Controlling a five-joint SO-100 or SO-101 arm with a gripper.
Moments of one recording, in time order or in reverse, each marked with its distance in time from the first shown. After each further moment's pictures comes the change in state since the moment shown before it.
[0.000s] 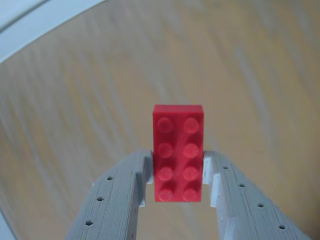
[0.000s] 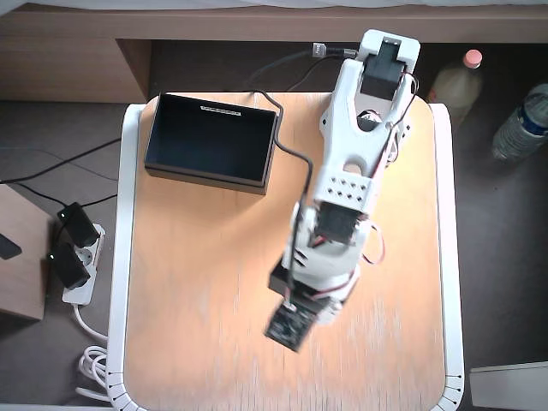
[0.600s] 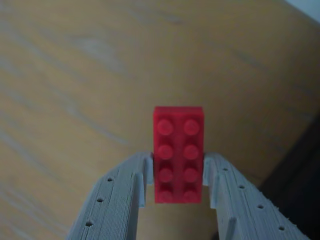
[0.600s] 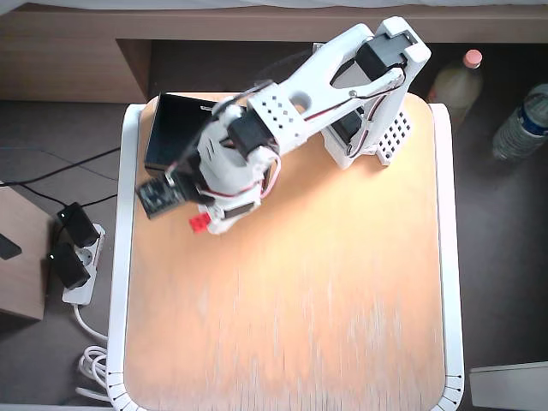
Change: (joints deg) arm 37.3 6.4 0.0 7.7 4.1
